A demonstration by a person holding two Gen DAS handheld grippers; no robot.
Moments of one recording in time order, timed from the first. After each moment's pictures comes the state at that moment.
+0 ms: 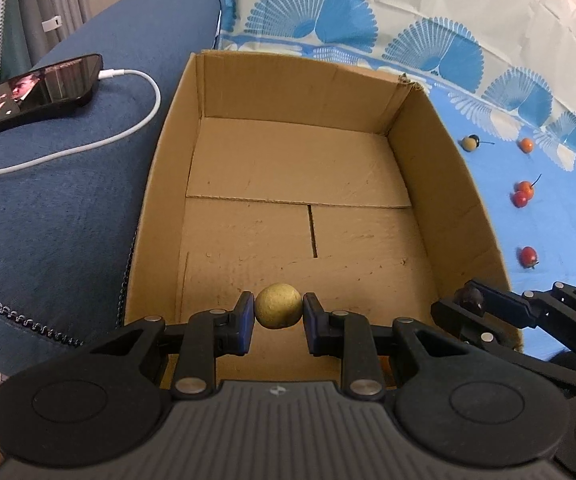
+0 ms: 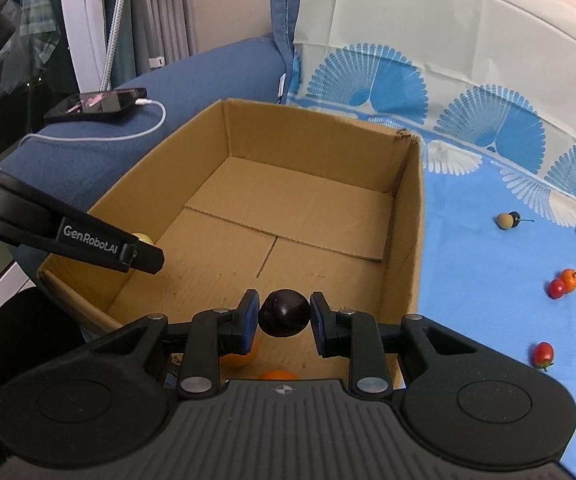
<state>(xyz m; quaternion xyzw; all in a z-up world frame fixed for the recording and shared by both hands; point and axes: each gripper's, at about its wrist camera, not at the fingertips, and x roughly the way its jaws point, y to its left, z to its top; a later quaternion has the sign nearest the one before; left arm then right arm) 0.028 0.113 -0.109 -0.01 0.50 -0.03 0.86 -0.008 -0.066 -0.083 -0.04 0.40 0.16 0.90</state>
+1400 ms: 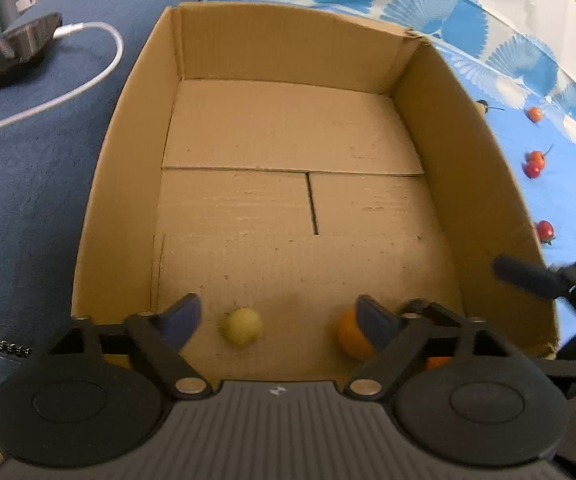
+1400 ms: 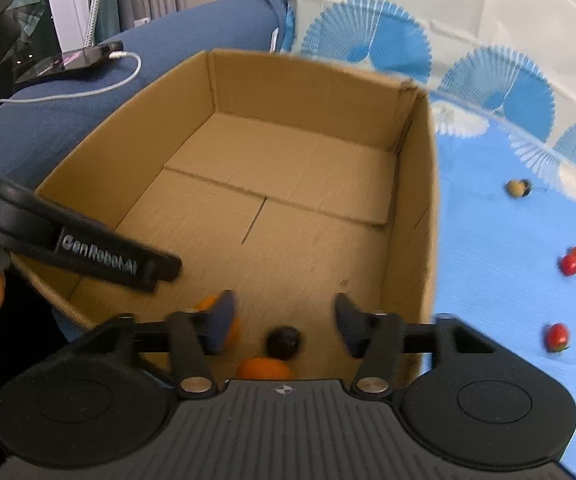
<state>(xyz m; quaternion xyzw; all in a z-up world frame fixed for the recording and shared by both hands) 0.050 0.104 -0.147 0.00 0.53 -0.05 0.85 0.008 -0.060 -0.107 -0.06 0.43 0.14 0.89</state>
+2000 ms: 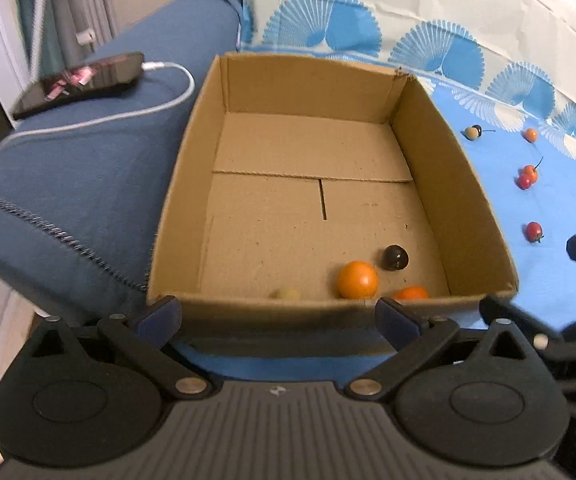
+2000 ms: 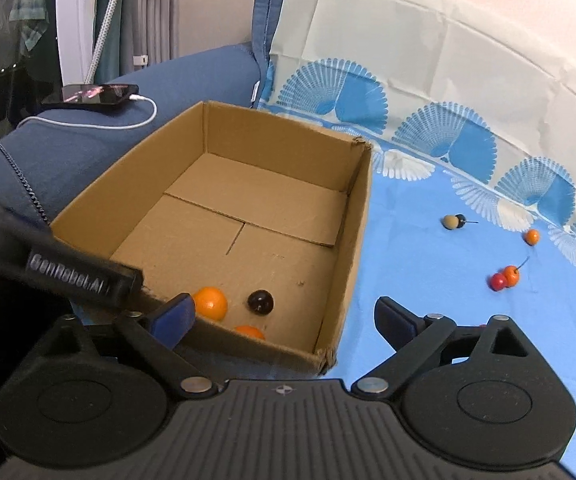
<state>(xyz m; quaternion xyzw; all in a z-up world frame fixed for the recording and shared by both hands) -0.052 0.101 -0.097 0.01 0.46 0.00 0.89 -0.078 -0.080 -0.048 -0.08 0.37 0.11 0.92</state>
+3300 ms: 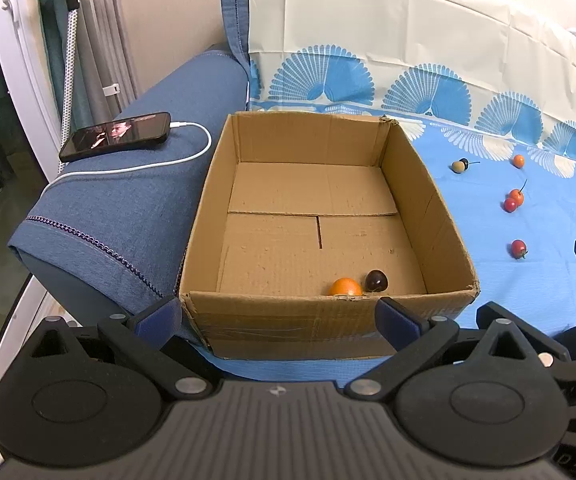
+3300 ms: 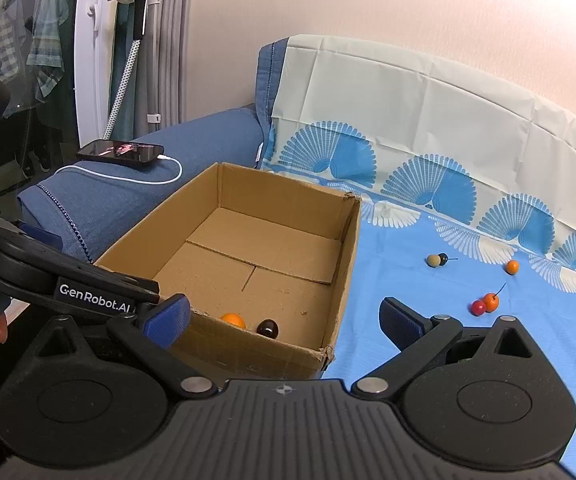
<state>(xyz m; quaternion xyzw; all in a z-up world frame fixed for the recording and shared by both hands) -0.106 0.088 -0.055 0.03 0.40 0.02 0.92 -0.142 -0.089 -0.010 -0.07 0.30 0.12 0.95</state>
